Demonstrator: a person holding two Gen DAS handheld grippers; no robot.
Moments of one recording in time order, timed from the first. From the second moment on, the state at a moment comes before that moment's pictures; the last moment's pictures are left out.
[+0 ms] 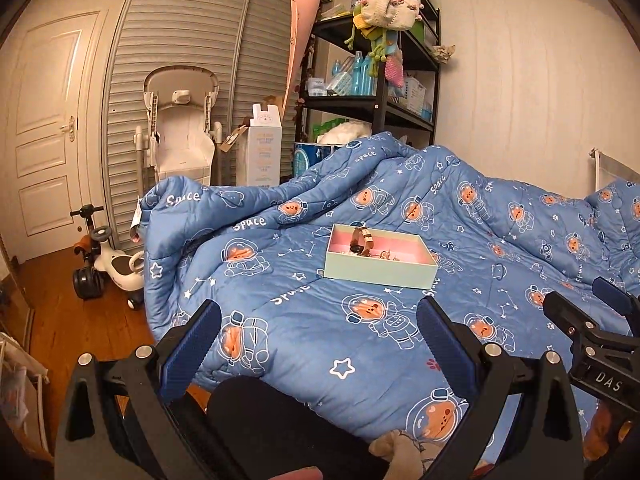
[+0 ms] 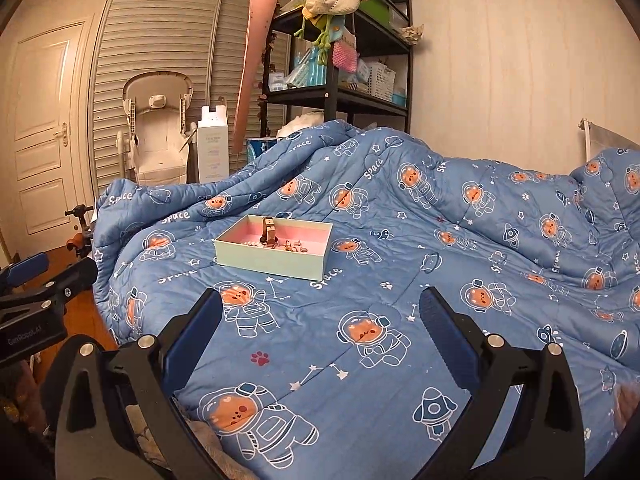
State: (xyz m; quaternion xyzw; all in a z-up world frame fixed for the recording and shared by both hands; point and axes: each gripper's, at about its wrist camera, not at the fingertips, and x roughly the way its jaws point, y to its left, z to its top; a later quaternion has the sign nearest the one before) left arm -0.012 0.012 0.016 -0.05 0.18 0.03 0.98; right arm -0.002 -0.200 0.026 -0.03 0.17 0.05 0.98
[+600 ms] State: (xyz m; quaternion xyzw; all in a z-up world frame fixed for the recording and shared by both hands) left arm -0.013 0.012 0.015 -0.05 0.18 0.04 0.98; right arm -0.003 -0.200 0.027 -0.03 0.17 0.05 0.98
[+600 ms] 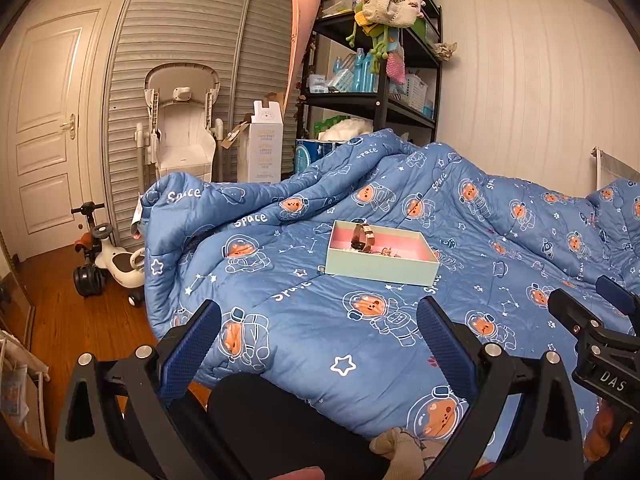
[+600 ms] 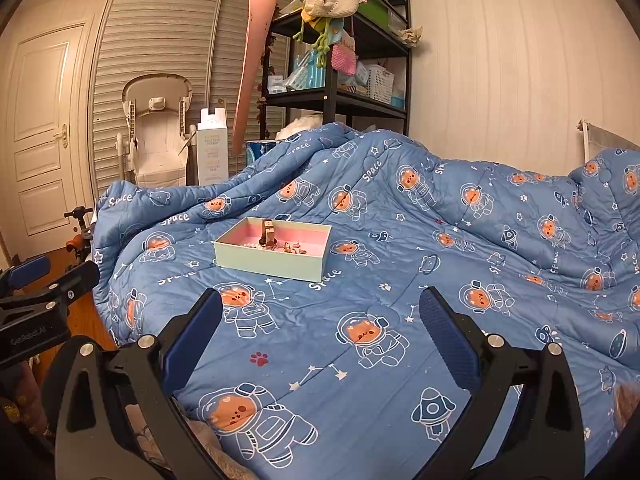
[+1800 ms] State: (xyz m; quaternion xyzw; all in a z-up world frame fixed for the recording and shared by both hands) left arm -0.016 0.010 0.015 -0.05 0.19 0.04 0.98; right arm -0.005 -0.199 0.028 -0.03 0.17 0.05 0.98
